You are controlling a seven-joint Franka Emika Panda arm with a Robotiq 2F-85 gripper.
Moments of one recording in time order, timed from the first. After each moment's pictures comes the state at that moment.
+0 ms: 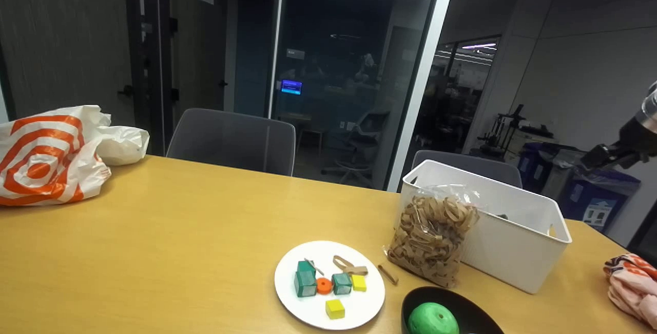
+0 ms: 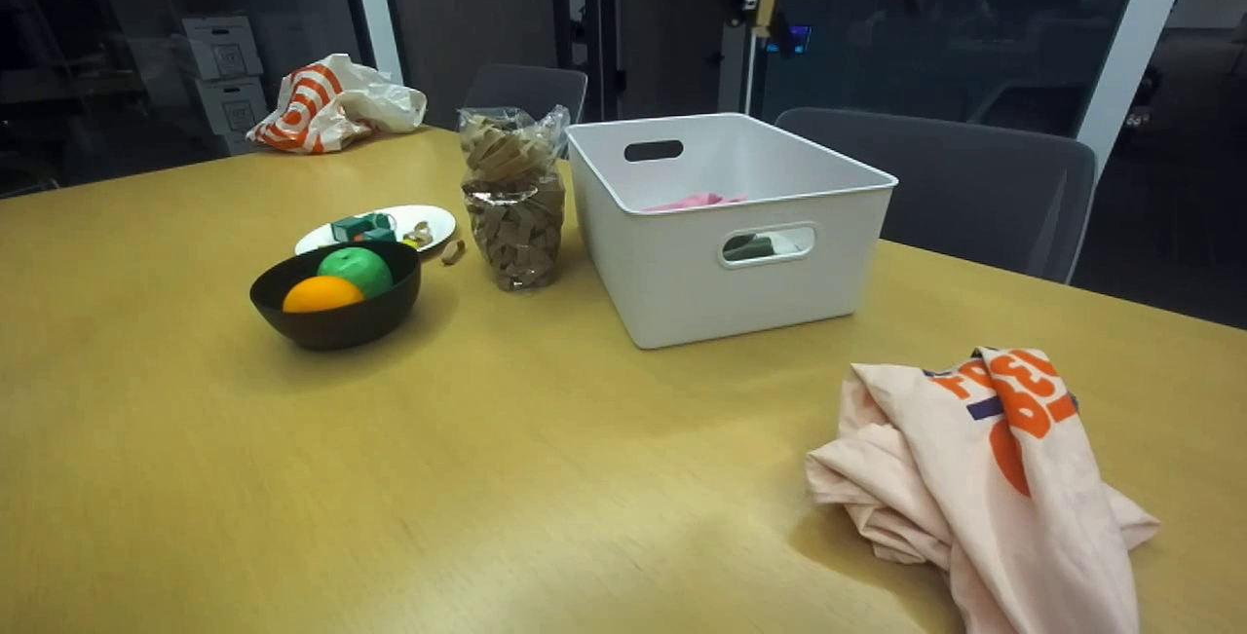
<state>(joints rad) -0.15 -0.13 -0.14 -2.19 -0.42 2.72 -0.05</state>
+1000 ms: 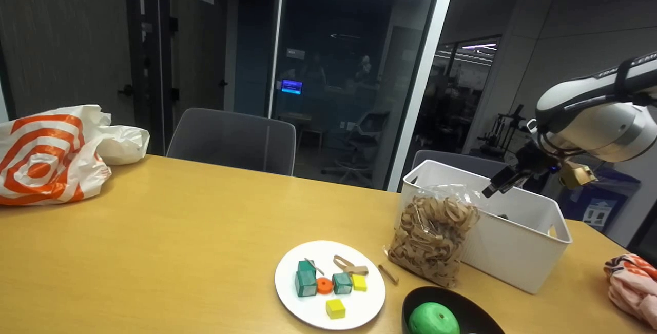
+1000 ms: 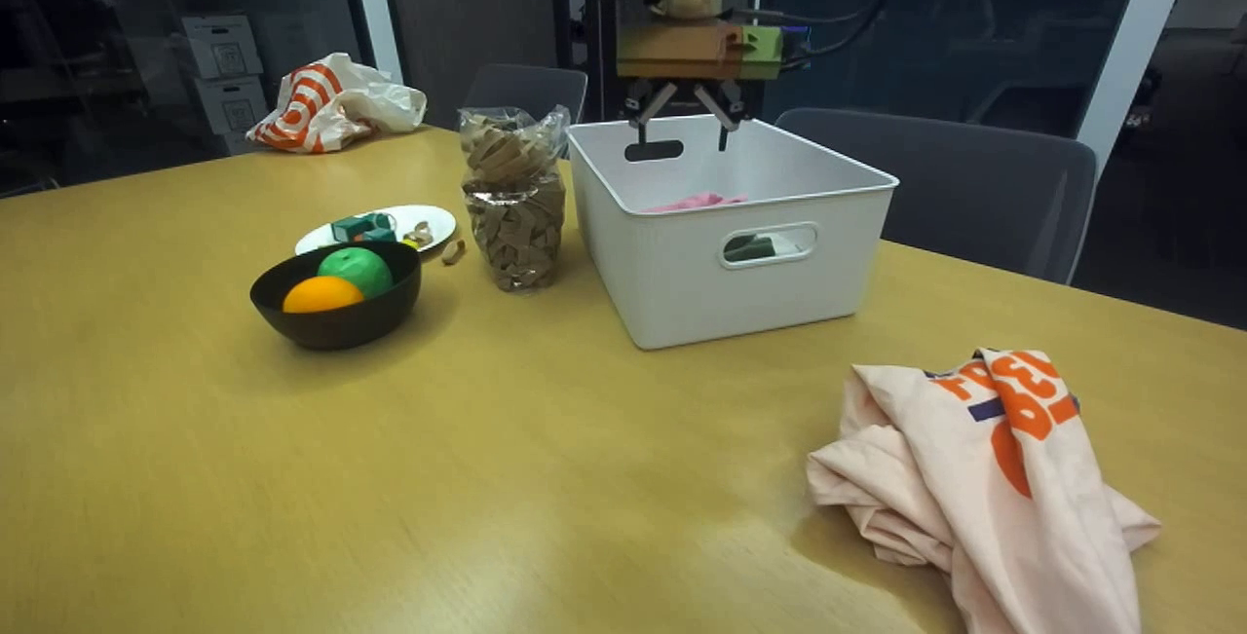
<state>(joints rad) -0.03 0.25 -0.05 -1.89 0.39 2.46 -0.87</state>
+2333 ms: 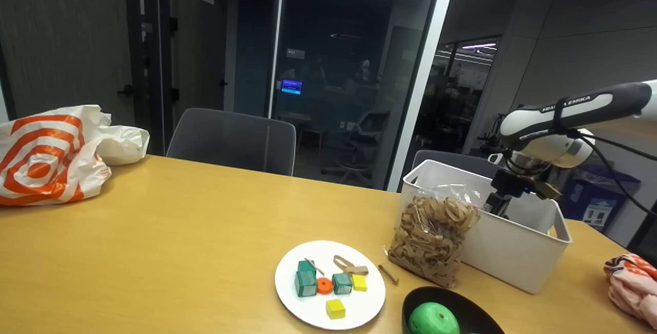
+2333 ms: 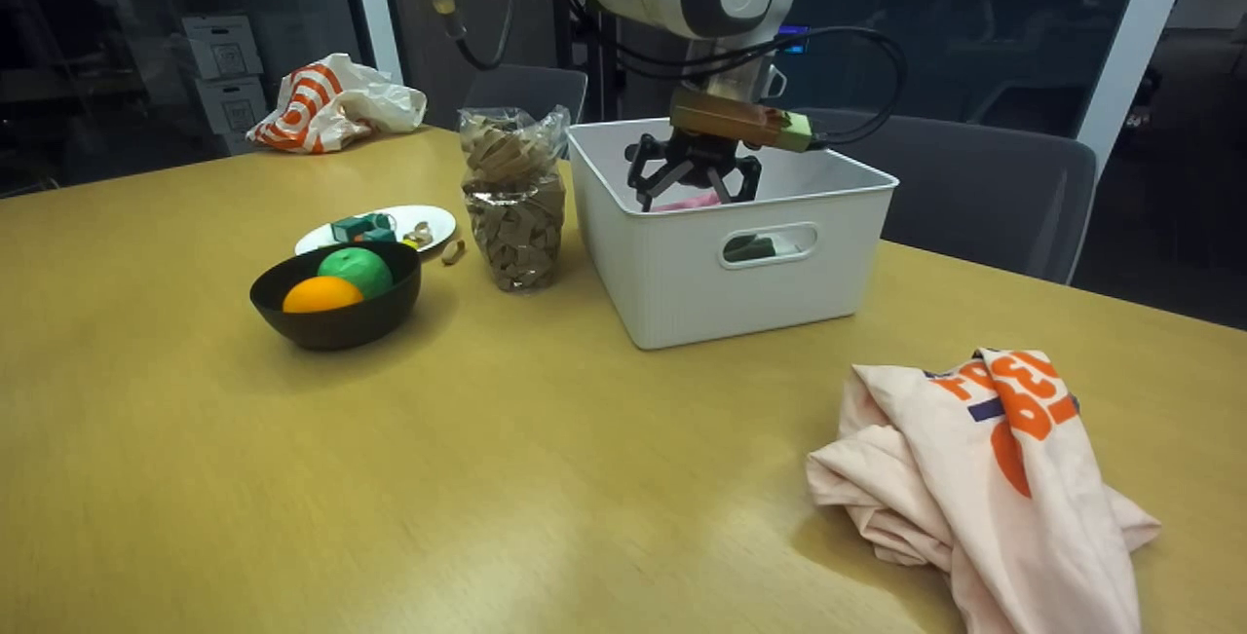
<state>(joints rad) -0.11 0.61 0.01 -1.46 0.18 1.97 -0.83</state>
